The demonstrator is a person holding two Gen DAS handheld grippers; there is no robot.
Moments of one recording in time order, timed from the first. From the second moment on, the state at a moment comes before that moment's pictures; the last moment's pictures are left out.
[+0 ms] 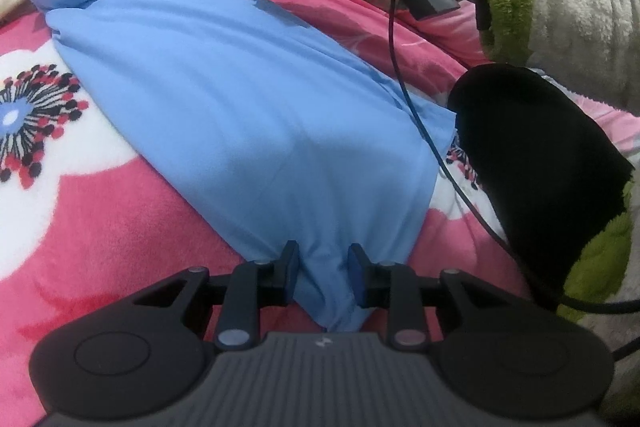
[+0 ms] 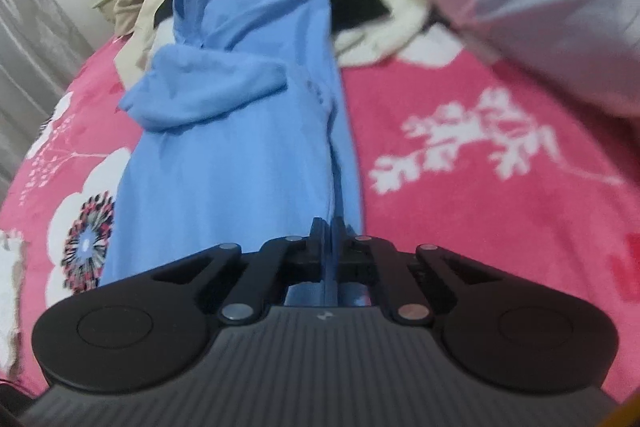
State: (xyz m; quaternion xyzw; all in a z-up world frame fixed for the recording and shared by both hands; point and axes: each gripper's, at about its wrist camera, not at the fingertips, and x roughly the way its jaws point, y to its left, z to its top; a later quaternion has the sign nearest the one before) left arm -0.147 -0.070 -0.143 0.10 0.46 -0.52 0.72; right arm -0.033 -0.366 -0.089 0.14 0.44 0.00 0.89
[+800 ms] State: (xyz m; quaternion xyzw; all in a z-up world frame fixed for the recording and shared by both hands) left arm -0.153 -0.064 -0.144 0.11 0.44 -0.52 0.72; right arm -0.098 -0.352 -0.089 0.07 0.55 0.06 0.83
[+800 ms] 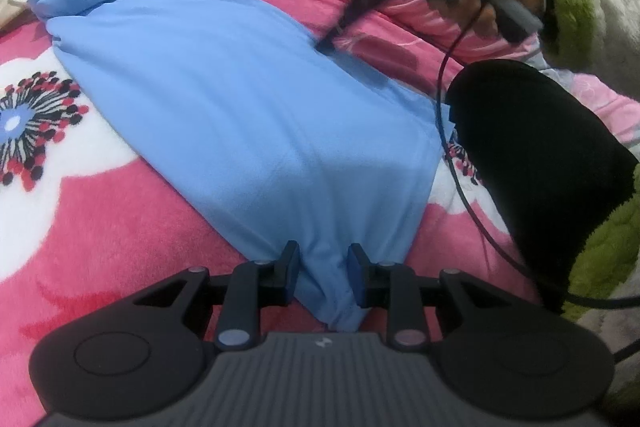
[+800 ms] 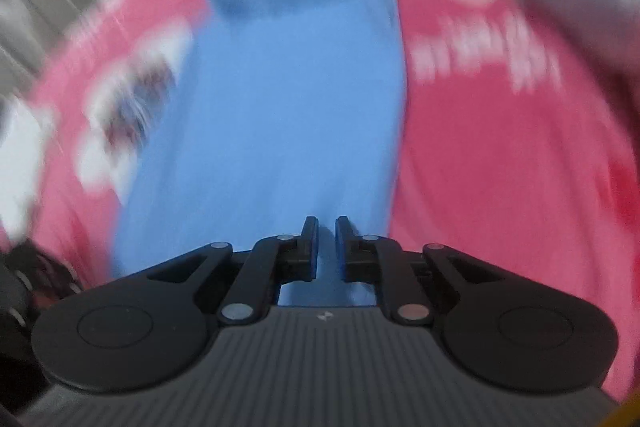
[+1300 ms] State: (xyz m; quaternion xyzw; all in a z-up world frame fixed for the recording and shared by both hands) left arm -0.153 -0.048 -0.143 0.09 0.46 -0.52 0.71; right arm -0.154 -0.376 -0.103 0.13 0.64 -0.03 0.76
